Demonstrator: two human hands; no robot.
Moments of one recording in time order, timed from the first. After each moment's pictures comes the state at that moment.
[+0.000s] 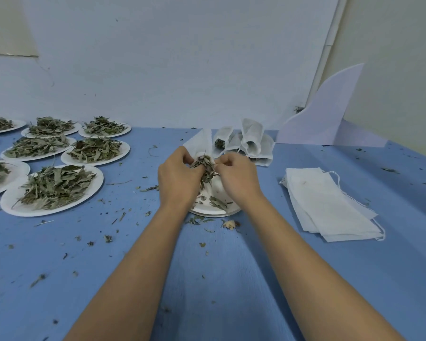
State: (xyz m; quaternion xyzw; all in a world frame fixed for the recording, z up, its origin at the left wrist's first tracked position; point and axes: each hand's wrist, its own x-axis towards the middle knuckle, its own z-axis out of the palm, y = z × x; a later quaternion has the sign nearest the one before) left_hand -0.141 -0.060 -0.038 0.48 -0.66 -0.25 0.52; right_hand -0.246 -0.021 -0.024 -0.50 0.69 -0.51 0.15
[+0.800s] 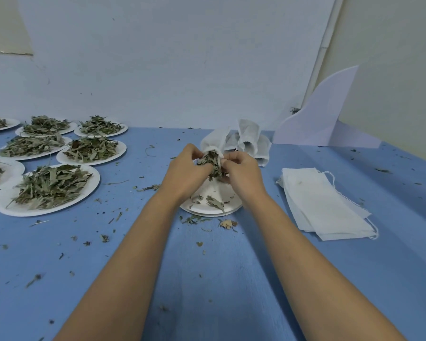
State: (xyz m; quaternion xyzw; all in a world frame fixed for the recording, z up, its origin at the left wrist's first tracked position) left_hand -0.138 -0.061 -0.022 0.41 -0.72 -0.40 0.39; right_hand -0.256 -0.022 -0.028 -0.41 0.64 -0.60 0.24
